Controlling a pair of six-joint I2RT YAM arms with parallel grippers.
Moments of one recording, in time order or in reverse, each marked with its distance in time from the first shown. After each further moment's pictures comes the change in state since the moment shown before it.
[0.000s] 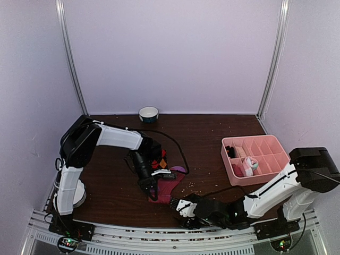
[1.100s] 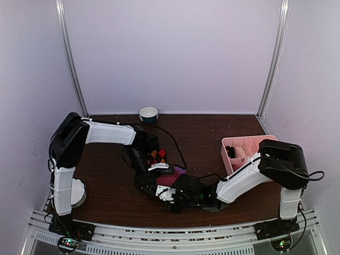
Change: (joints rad) left arm 0.008 -0.116 -0.032 0.013 -0.049 0.053; right arm -0.237 0.298 0.307 0.037 -0.419 -0.195
